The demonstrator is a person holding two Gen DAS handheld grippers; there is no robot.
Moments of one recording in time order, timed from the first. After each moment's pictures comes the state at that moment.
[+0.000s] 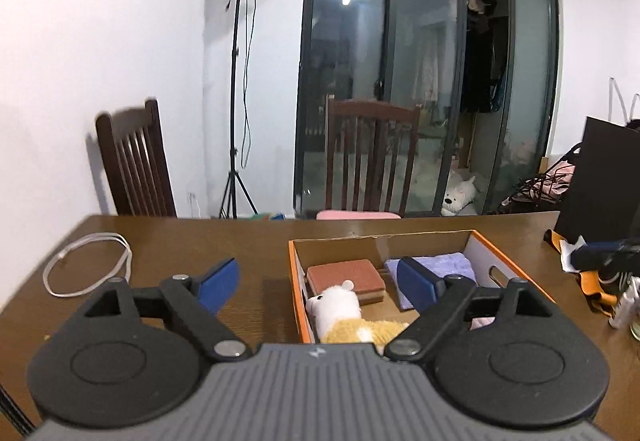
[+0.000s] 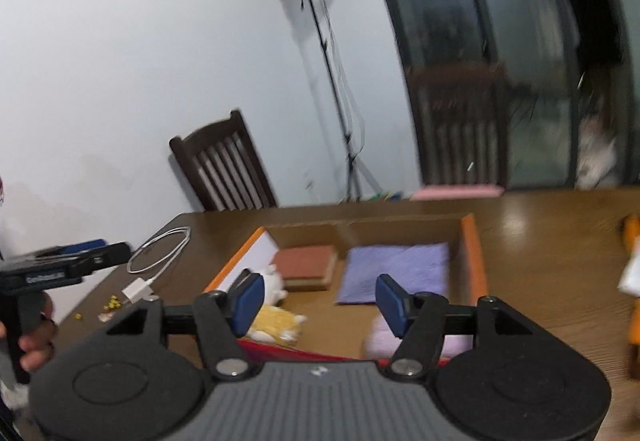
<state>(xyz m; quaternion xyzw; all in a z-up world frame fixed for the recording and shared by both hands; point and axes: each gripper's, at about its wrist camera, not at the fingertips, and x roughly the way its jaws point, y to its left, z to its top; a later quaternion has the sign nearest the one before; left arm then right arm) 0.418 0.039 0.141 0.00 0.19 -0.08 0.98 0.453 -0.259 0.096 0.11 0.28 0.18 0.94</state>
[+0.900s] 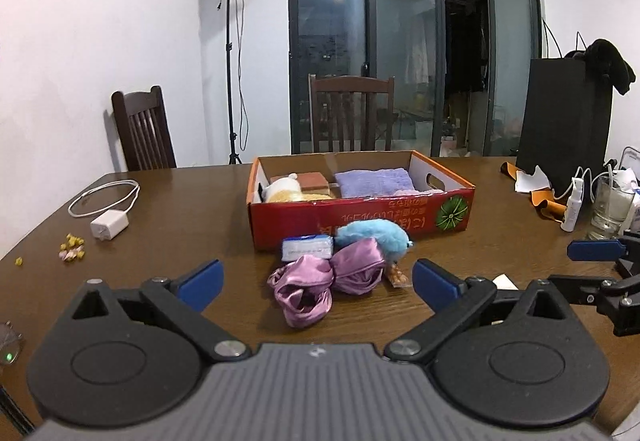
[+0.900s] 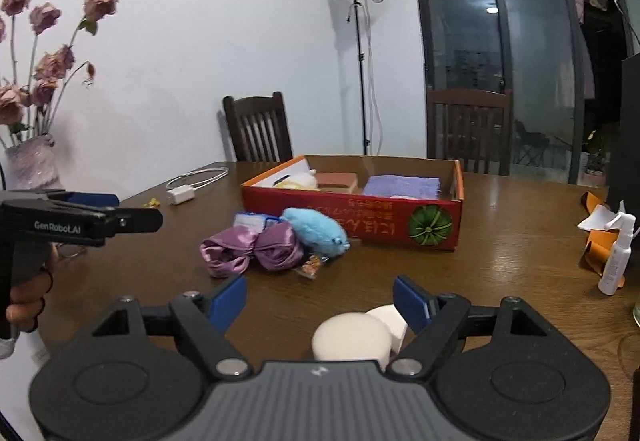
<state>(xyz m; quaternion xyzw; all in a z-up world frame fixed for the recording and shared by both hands) 0.248 -0.029 0.062 0.03 0.20 -0.07 0.98 0.247 -0.262 0.027 0.04 0.24 0.20 0.95</state>
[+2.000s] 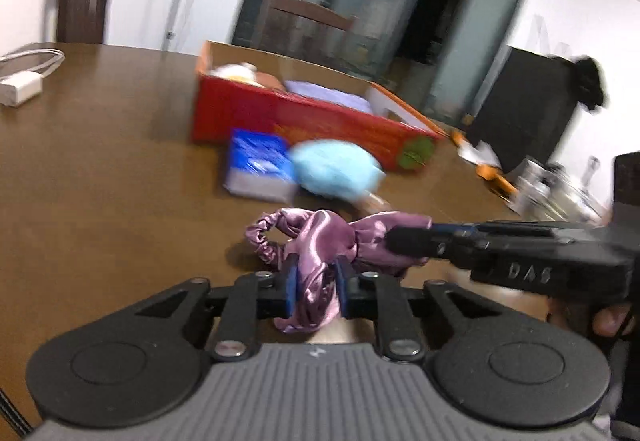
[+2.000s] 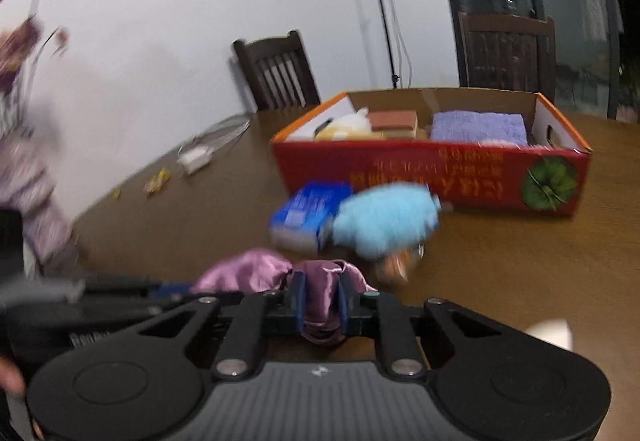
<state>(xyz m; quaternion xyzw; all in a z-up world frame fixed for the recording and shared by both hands) 0.286 0.020 -0.009 -0.11 0.31 -0.21 0.92 0.332 -0.164 -0.013 0.06 0.33 0.25 0.91</state>
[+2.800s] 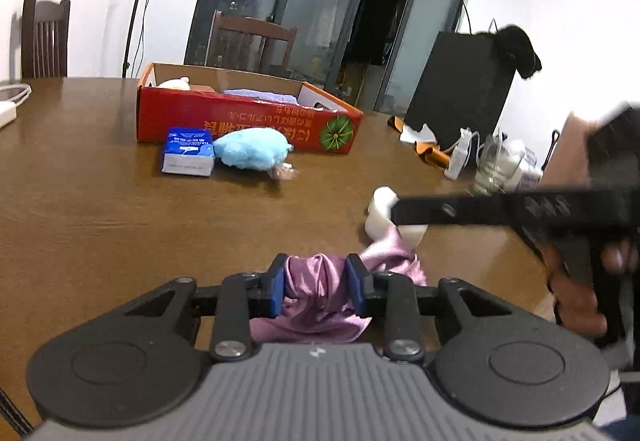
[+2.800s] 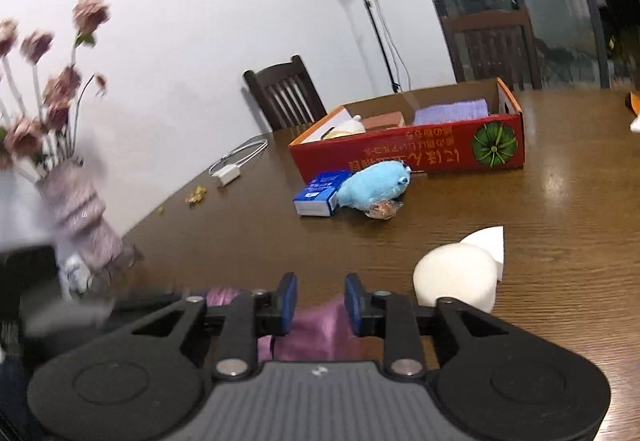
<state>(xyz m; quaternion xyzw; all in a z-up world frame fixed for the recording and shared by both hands) 0.210 -0.014 -0.008 -0.05 0.27 -0.25 0.93 0.251 -0.227 0.004 0.15 0.32 0.26 0.90</state>
